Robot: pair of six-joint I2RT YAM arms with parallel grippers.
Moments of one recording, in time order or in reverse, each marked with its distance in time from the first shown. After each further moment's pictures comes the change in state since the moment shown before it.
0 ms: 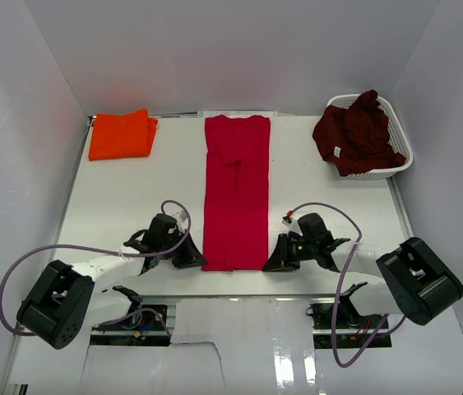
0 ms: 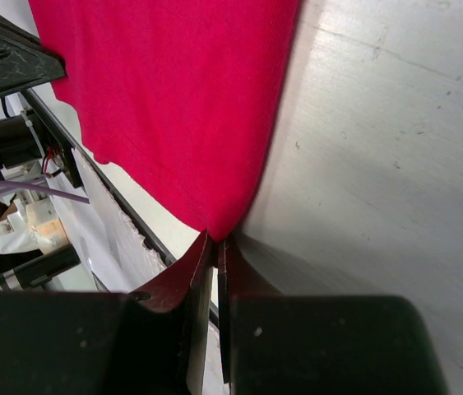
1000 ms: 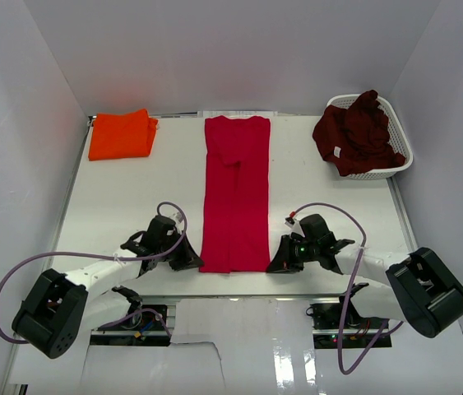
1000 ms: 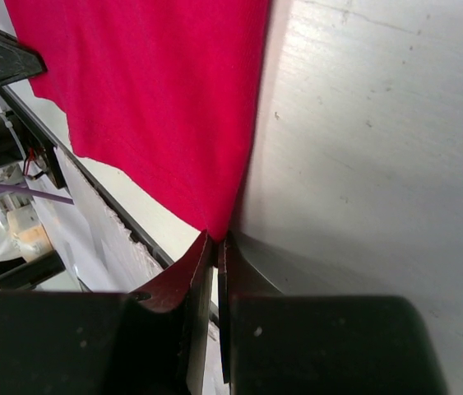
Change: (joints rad) left arm -0.005 -0.054 -0.003 -0.076 -0.045 -0.043; right arm 0.000 -0.079 0.000 -0.103 0.042 -0.027
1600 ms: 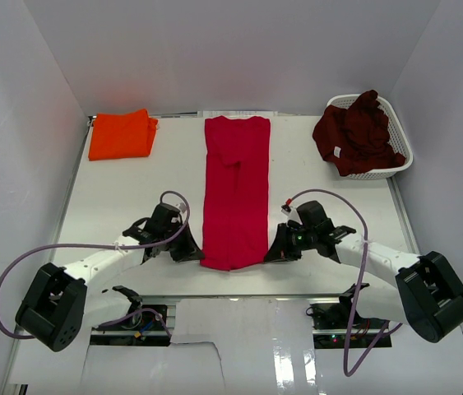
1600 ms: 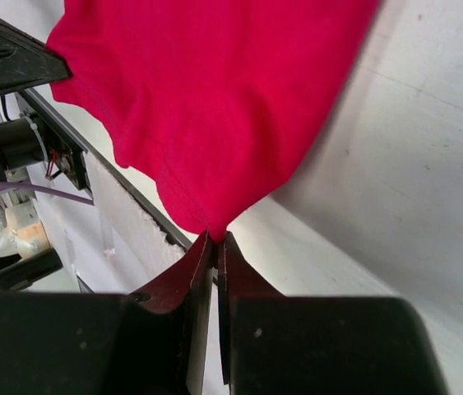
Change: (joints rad) left arm 0.000 0.048 0.159 -0.174 -0.003 0.011; right arm 0.000 -0.042 0.156 -0.195 0.007 -0.051
